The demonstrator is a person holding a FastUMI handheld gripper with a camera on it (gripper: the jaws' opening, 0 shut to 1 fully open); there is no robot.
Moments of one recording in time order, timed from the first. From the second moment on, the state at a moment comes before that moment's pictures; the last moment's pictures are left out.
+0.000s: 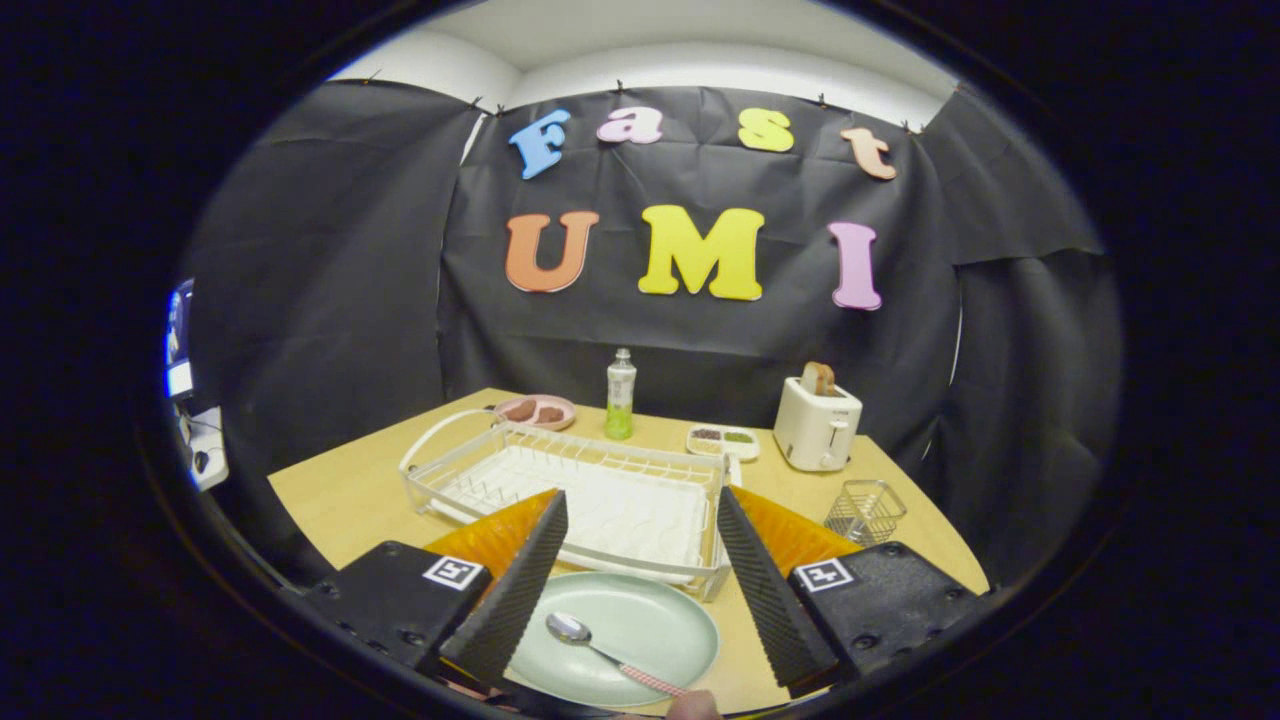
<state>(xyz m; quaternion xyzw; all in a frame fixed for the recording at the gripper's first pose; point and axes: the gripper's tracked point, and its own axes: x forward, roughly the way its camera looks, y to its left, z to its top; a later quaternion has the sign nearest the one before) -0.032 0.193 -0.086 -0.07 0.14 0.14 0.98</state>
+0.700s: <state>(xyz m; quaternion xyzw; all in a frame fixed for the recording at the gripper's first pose) -0.089 0.152 -0.034 0.00 0.00 0.11 0.99</state>
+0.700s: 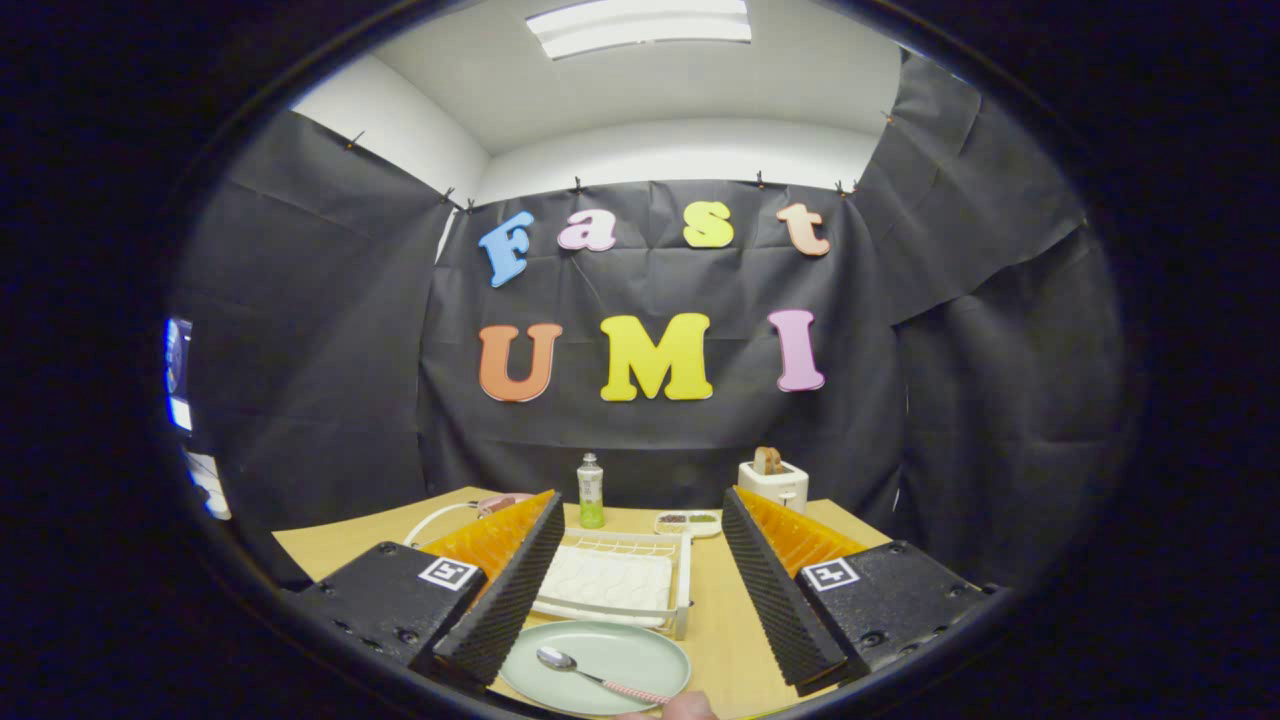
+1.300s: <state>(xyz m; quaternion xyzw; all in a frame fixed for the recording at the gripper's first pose) -0.086 0.127 -0.022 0.01 -0.01 0.06 1.00</state>
